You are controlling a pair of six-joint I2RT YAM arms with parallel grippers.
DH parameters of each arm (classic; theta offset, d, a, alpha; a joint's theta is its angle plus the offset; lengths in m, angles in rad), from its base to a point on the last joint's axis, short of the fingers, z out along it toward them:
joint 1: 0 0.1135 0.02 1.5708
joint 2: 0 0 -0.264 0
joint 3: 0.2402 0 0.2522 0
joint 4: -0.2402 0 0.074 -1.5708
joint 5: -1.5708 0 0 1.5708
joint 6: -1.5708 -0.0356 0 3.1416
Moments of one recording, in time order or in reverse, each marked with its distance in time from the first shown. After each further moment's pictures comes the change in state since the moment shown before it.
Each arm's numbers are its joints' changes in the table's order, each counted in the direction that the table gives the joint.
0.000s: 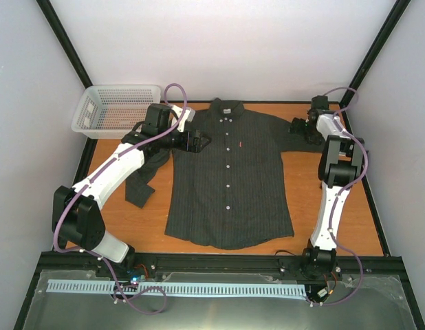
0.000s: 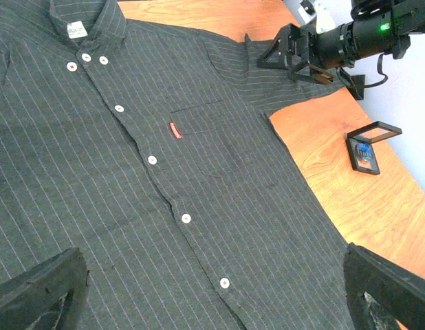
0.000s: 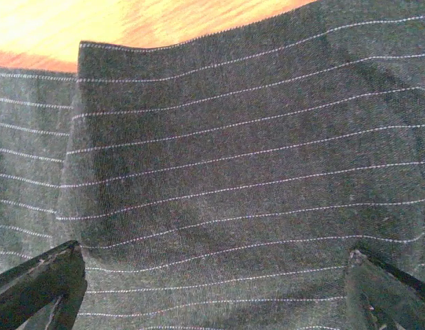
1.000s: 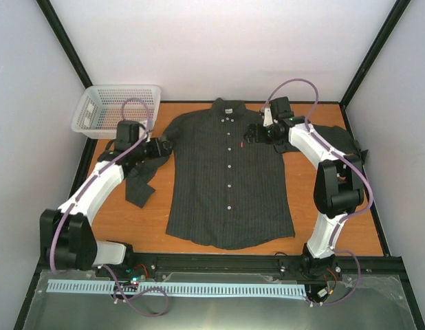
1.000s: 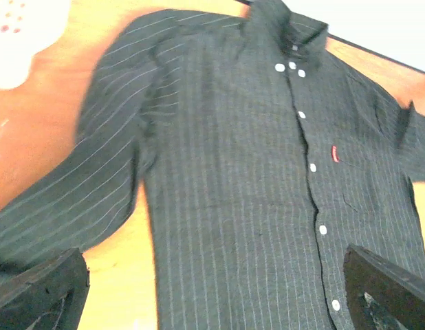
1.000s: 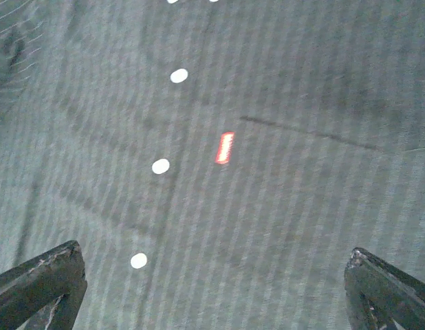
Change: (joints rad) left arm 0.193 0.141 -0.254 0.068 0.182 0.140; right arm 0.349 0.448 -0.343 0.047 0.109 0.073
